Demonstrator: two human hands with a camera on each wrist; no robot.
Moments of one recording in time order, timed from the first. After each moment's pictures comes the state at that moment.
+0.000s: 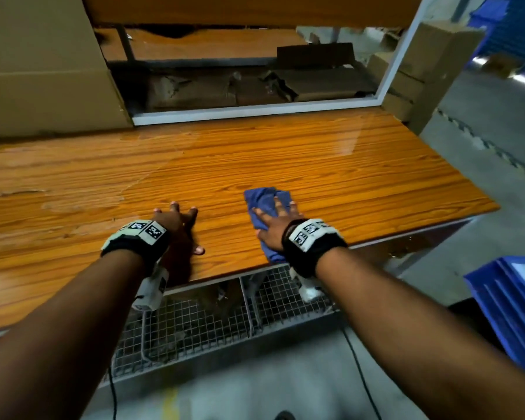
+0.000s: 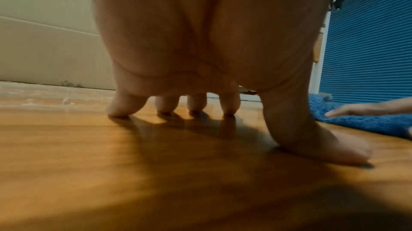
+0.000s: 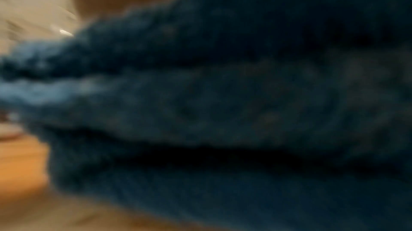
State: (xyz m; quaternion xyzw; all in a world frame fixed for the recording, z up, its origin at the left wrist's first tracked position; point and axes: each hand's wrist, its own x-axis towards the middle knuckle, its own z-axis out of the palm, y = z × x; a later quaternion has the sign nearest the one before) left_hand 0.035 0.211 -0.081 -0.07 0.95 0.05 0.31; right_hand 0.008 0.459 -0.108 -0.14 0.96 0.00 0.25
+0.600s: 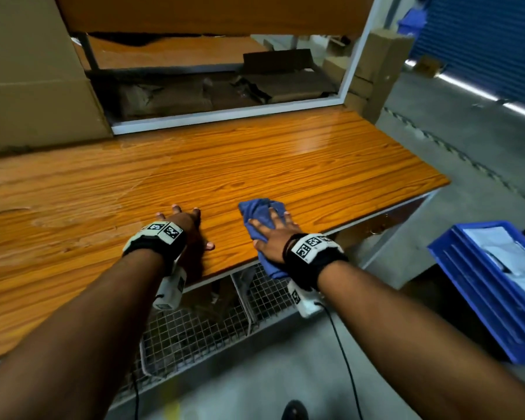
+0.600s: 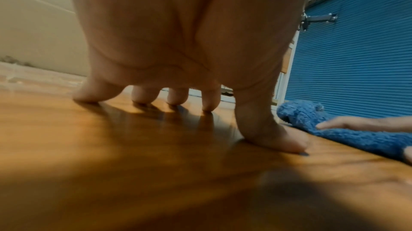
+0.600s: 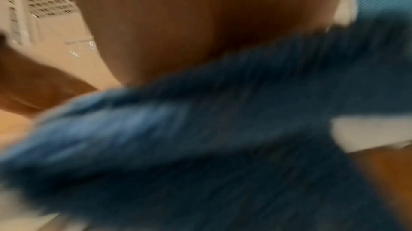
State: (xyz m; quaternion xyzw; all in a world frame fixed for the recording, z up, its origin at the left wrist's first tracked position) left_hand 0.036 0.214 -0.086 -0.04 0.95 0.04 0.30; right_hand 0.073 0.434 -0.106 -0.07 0.97 -0.02 0.24
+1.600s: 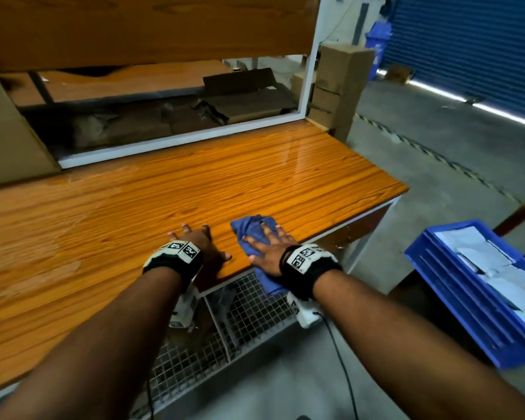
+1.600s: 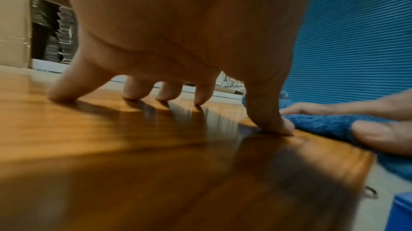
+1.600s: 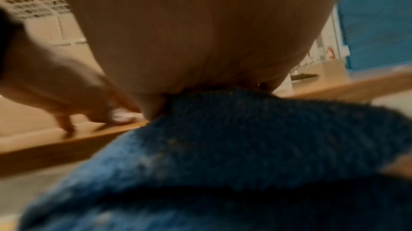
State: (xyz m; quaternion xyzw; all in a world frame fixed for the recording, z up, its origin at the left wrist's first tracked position) left_hand 0.007 0.349 -0.100 -0.03 0.97 0.06 0.25; right_hand 0.055 0.541 -0.106 -0.06 0.96 -0.01 0.26
